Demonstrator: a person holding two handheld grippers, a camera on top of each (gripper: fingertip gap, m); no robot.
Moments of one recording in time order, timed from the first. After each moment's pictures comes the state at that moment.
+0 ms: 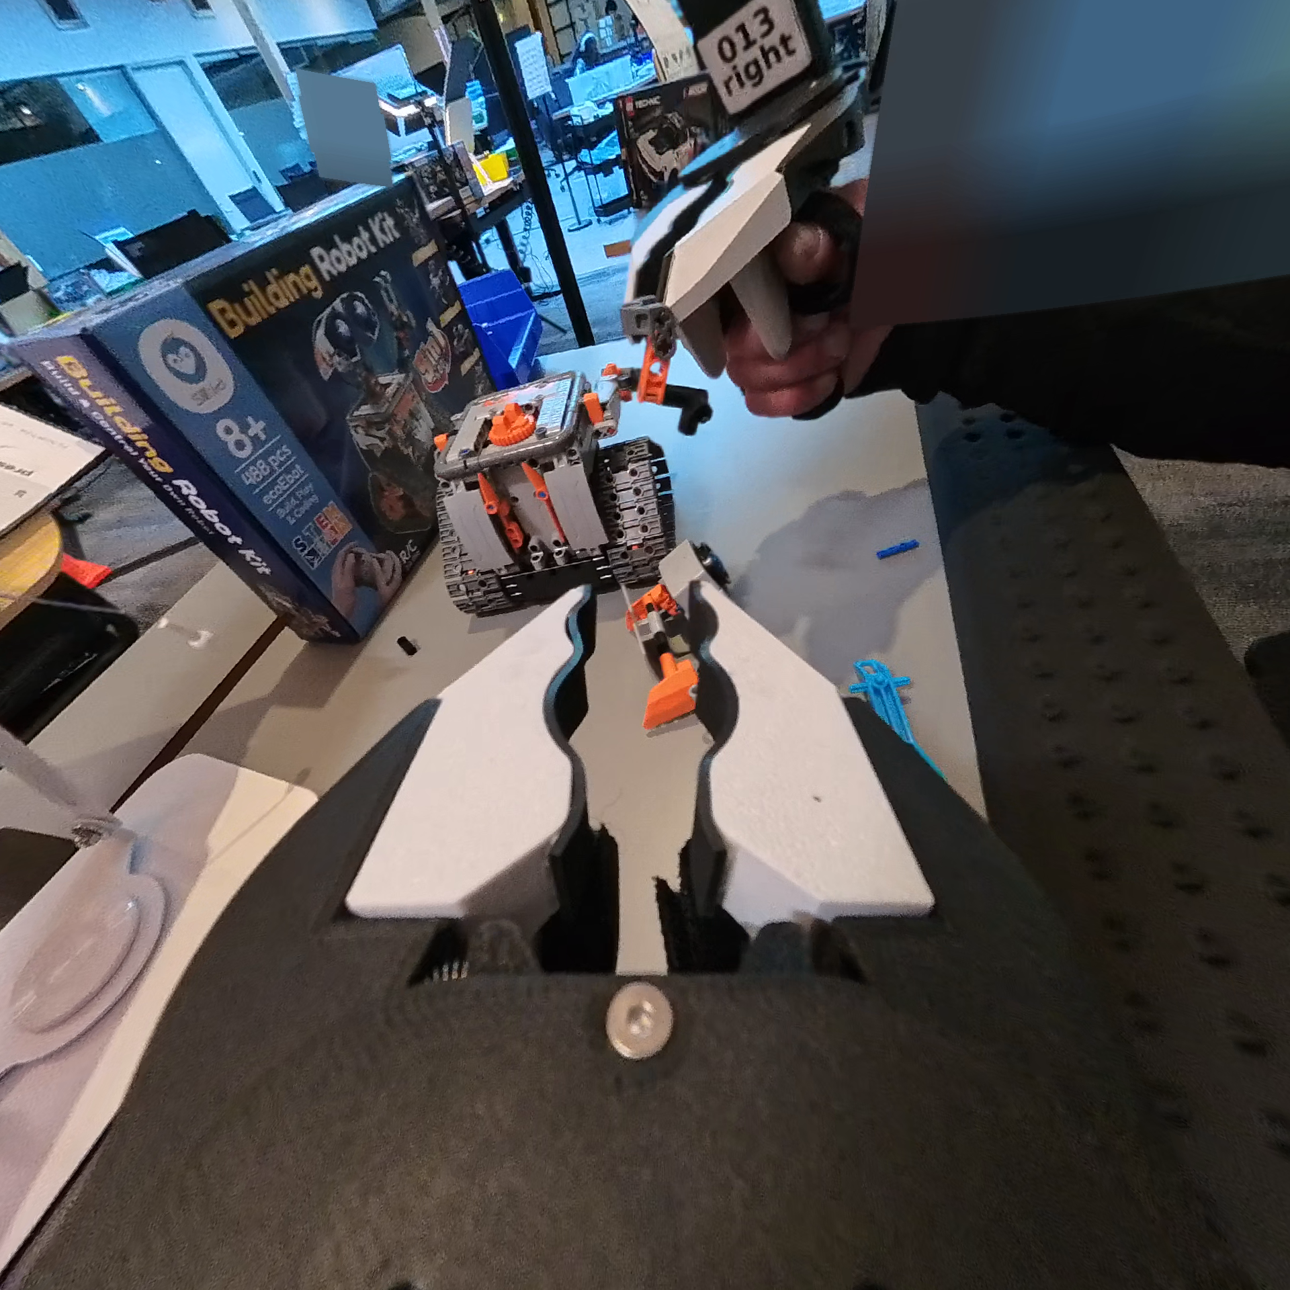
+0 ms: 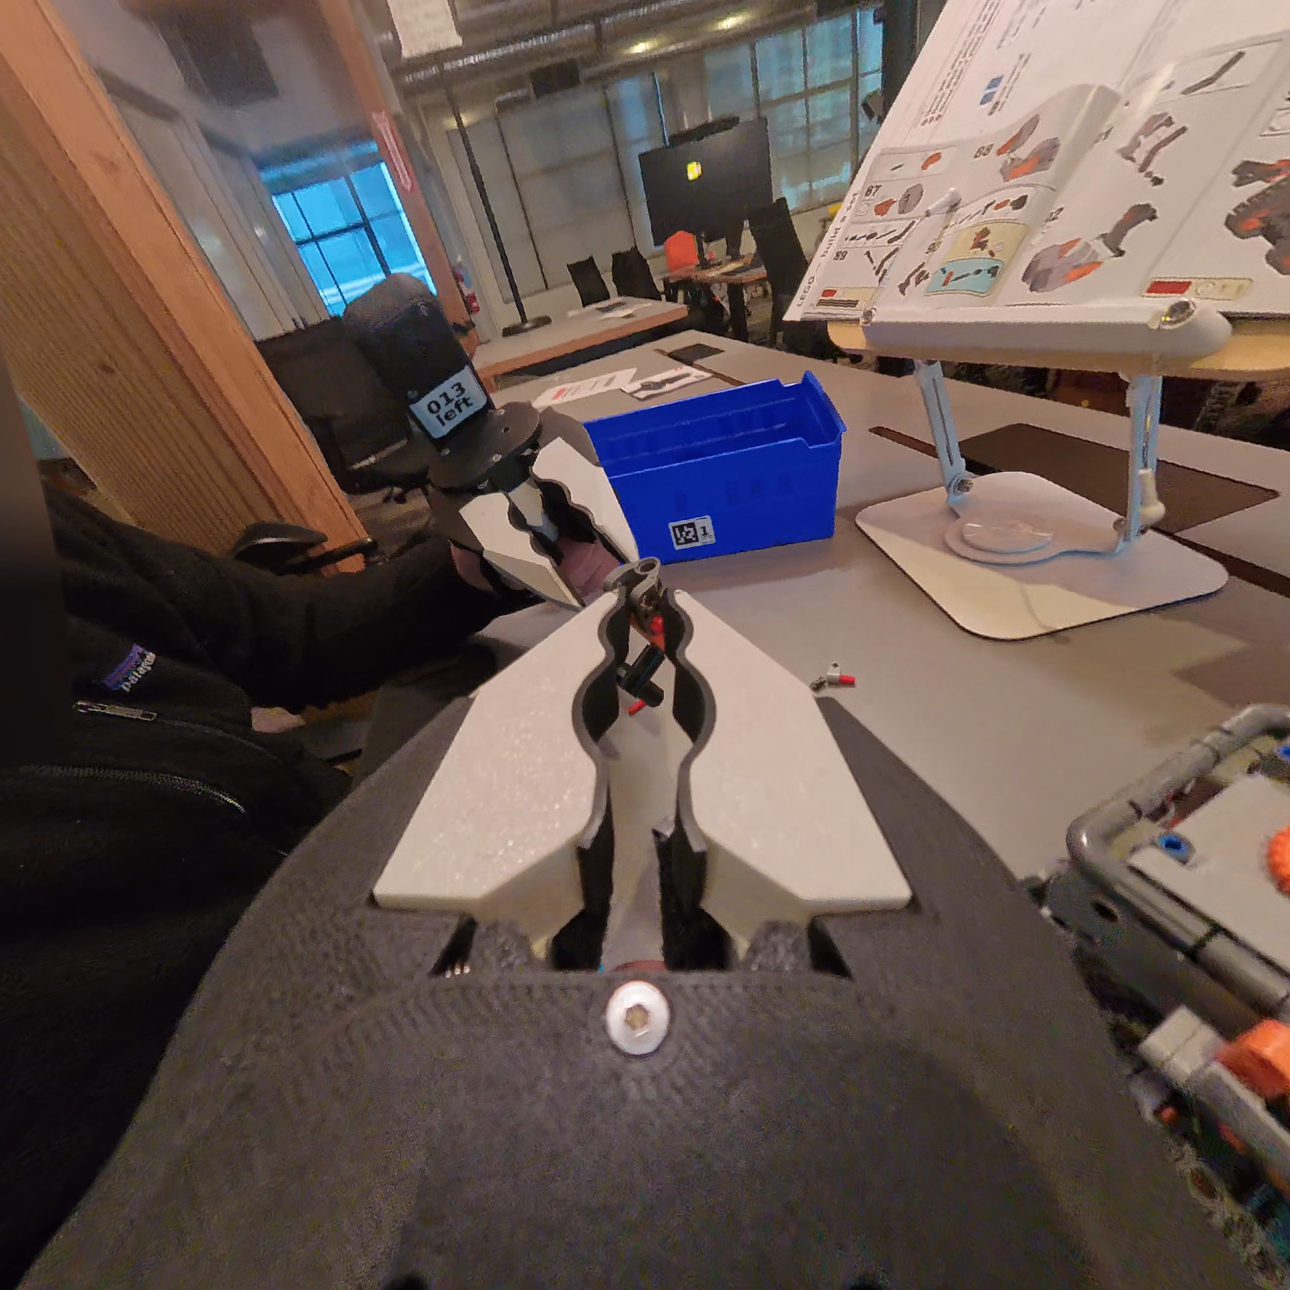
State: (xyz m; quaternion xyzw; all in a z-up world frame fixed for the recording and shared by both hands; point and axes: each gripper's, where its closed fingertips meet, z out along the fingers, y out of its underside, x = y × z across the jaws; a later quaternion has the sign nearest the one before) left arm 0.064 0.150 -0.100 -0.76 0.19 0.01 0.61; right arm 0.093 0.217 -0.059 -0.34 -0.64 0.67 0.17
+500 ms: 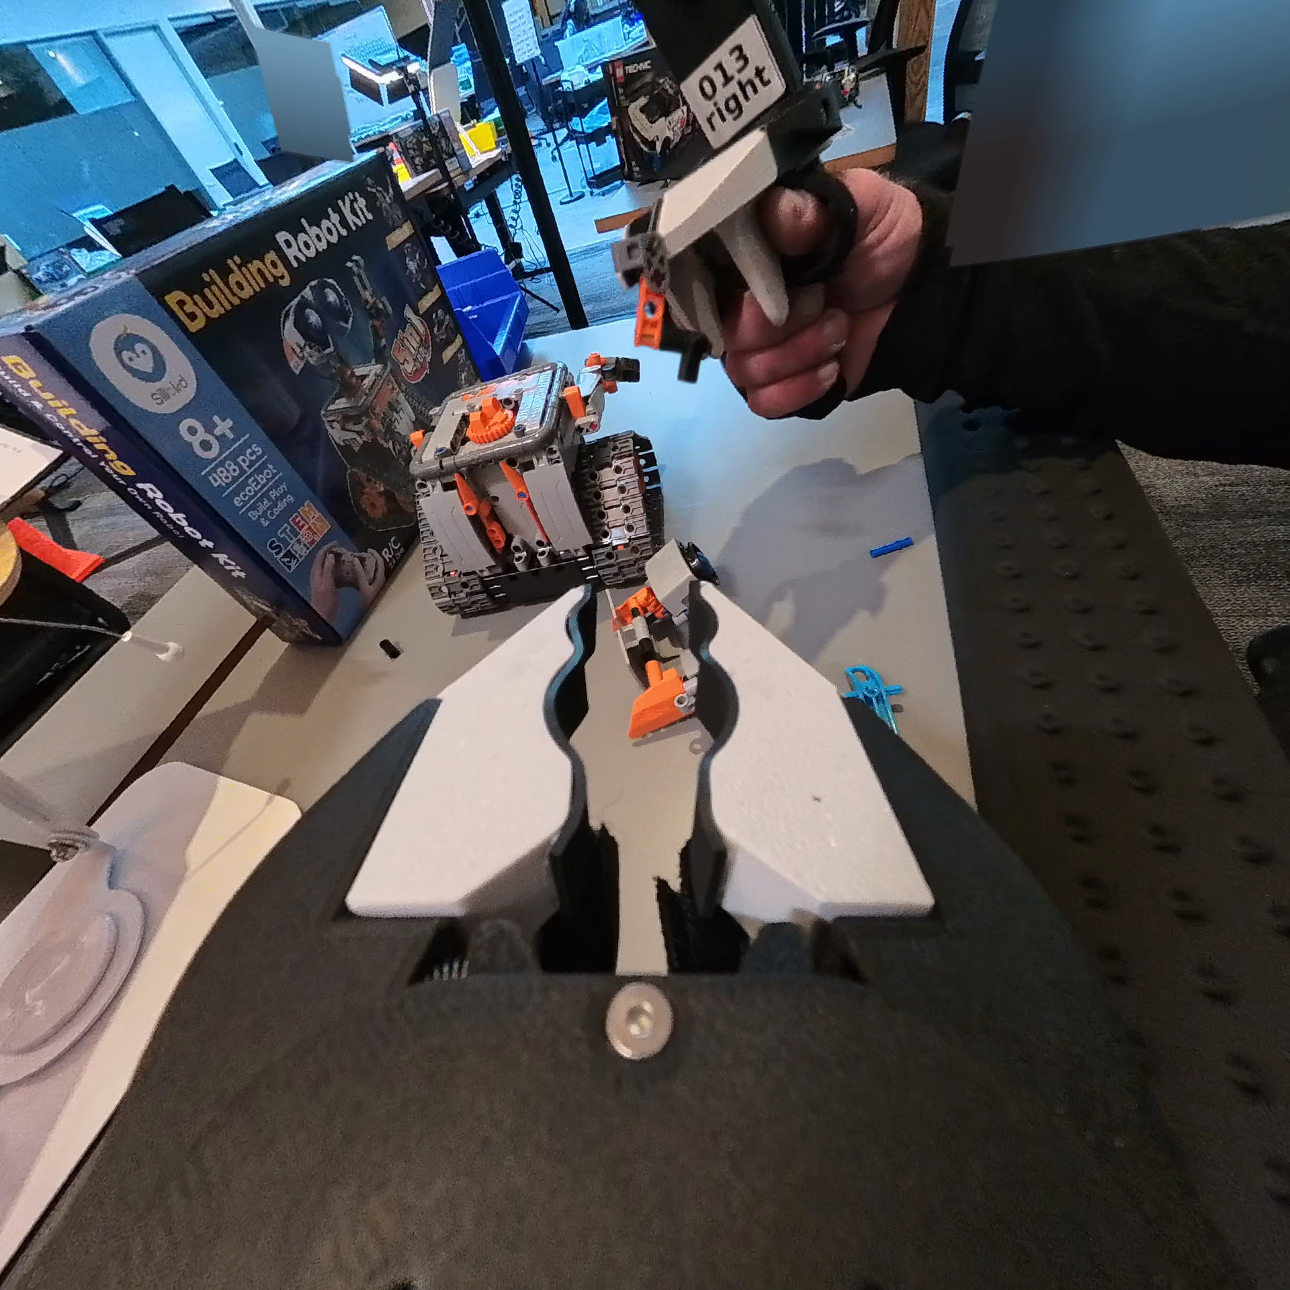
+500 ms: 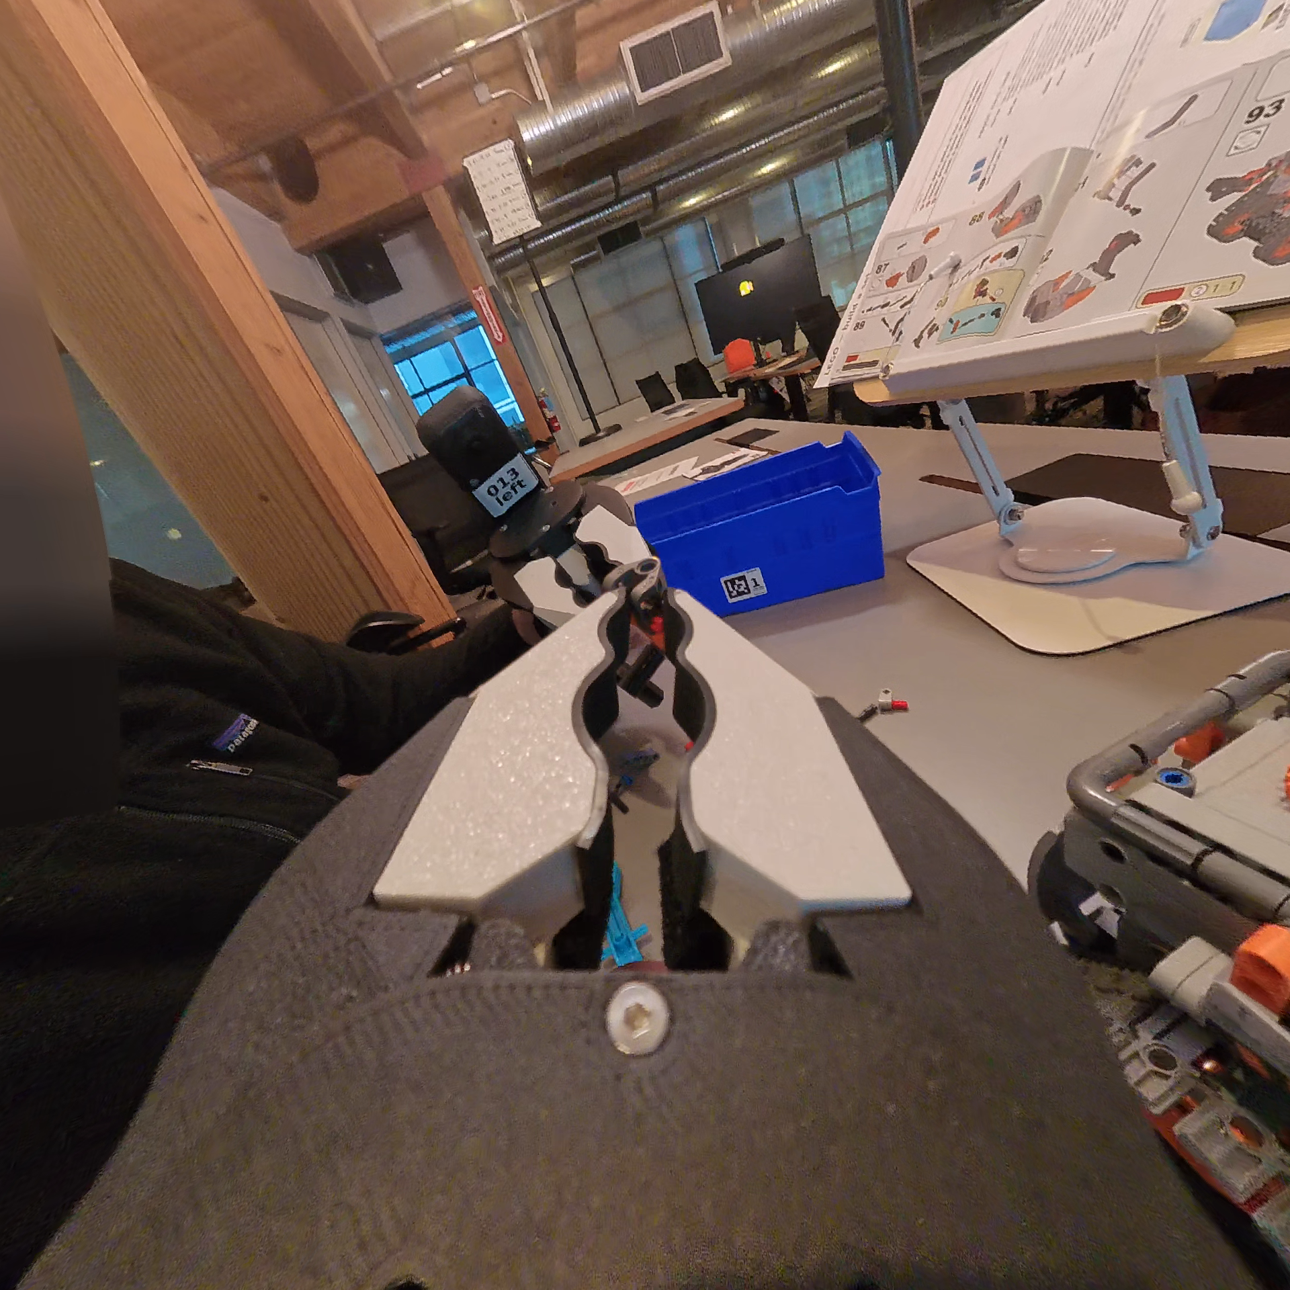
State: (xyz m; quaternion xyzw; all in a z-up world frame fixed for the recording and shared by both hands) left arm 0.074 0.159 -0.104 -0.77 0.20 0.01 0.60; right arm 0.108 0.238 -0.049 -0.34 -0.57 0.74 0.12
